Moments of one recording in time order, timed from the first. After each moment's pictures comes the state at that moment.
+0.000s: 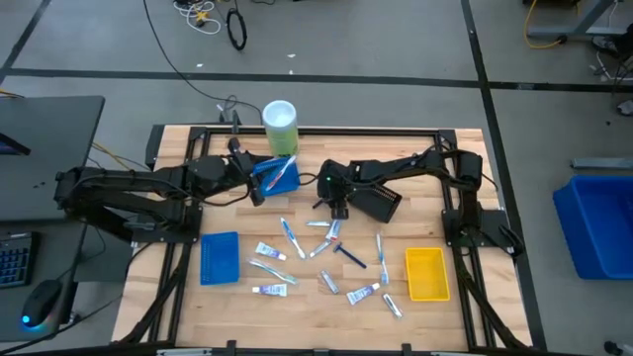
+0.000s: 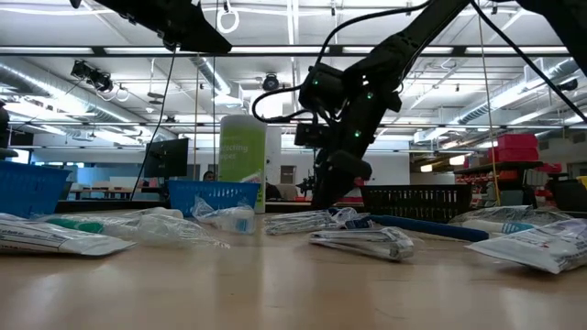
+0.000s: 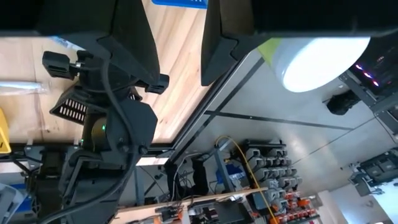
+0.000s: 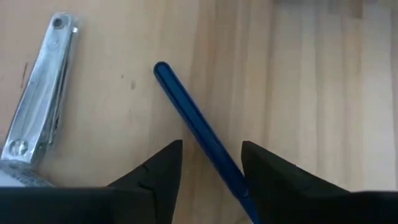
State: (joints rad) left arm 0.06 0.91 0.70 -0.01 -0.49 0.13; right arm -0.24 1.97 1.21 -0.32 -0.05 -0.35
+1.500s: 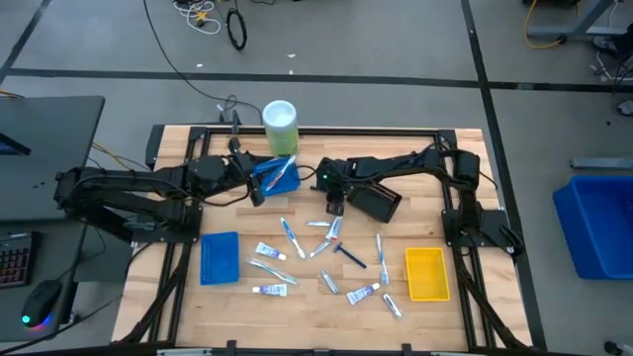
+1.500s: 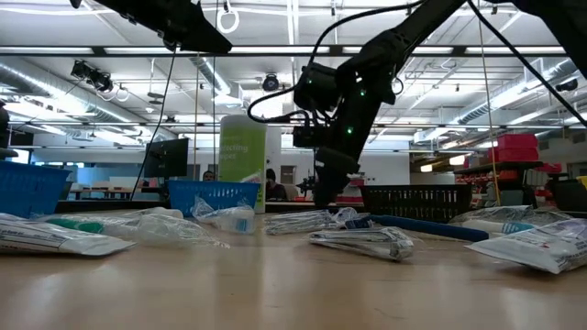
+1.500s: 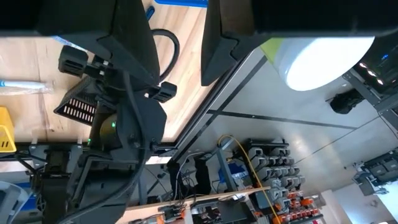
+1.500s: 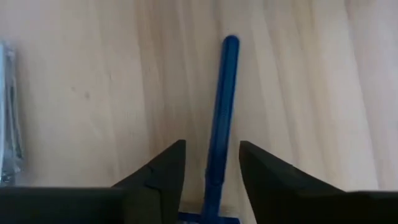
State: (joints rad) left arm 0.06 0.91 0.70 0.00 -0.47 0.13; right arm -0.24 2.00 1.29 -0.44 0.05 -0.13
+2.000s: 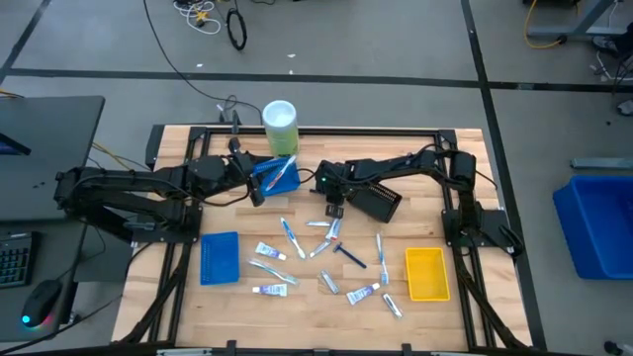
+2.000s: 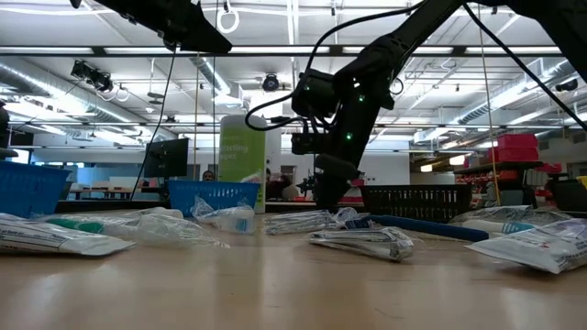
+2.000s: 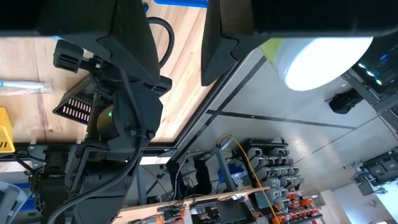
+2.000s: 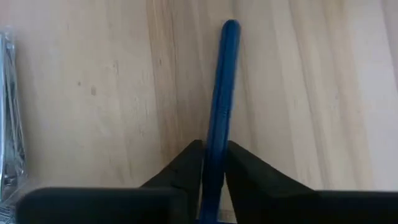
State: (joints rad) left arm 0.06 0.91 0.70 -0.01 -0.48 0.14; right arm -0.24 2.03 1.29 -0.44 0.04 -0.11
